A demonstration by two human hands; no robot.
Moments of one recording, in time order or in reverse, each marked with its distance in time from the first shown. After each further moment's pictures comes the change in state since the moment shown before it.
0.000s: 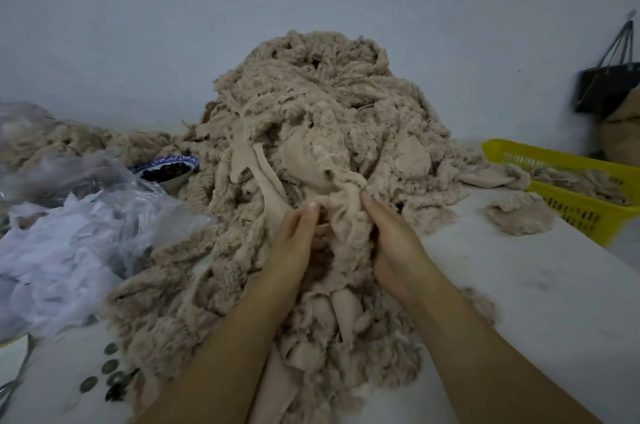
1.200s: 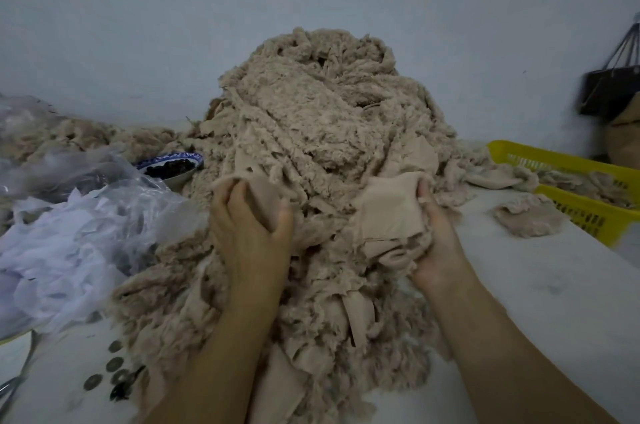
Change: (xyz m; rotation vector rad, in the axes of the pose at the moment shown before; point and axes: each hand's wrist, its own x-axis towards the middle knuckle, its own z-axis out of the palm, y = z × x) left_hand 0.005 0.001 -0.031 0.721 0.727 0.411; right_hand 0.002 -0.015 -0.030 0.303 0.057 0.161
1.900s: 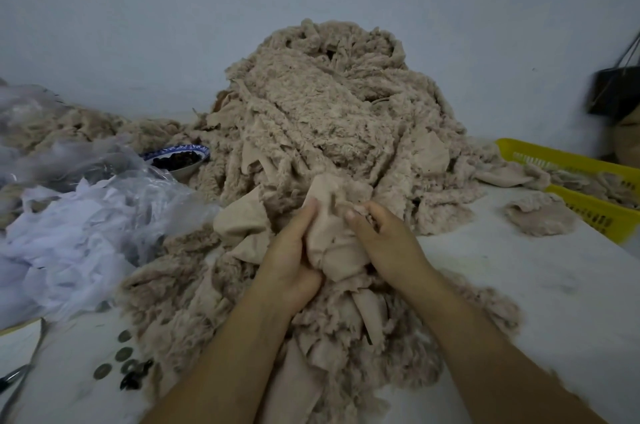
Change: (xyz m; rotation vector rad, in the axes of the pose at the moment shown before) left_hand -0.014 0.017 0.005 -1.270 -0.701 -0.912; right_hand 0.002 0.042 0.019 -1.196 -0.034 -0.455
